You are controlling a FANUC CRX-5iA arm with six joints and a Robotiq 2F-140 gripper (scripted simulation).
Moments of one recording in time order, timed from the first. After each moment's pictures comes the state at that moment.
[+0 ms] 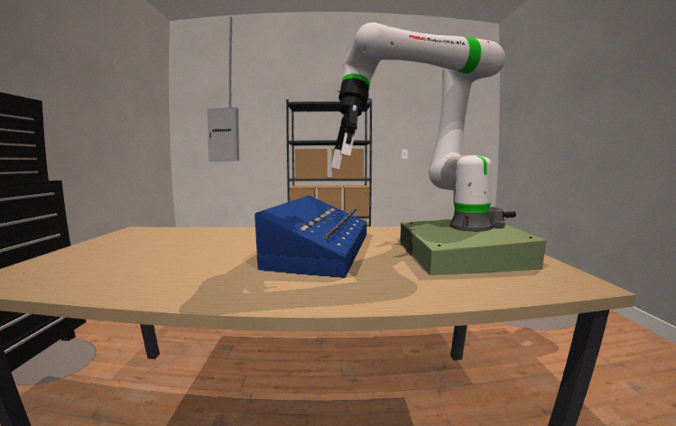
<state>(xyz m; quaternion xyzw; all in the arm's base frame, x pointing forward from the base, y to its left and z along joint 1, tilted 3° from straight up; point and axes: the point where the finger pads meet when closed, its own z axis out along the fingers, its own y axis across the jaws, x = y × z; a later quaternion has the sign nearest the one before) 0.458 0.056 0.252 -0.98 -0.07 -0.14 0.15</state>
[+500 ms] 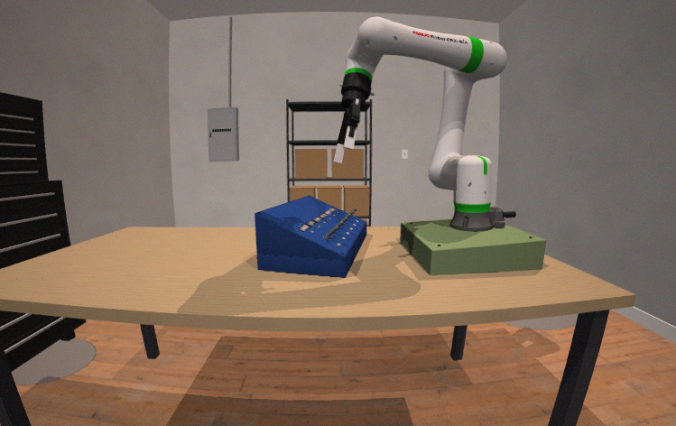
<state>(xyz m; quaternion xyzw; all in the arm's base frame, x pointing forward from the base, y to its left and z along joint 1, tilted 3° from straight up) 0.450 0.058 0.271 -0.98 -0.07 -0.14 0.15</state>
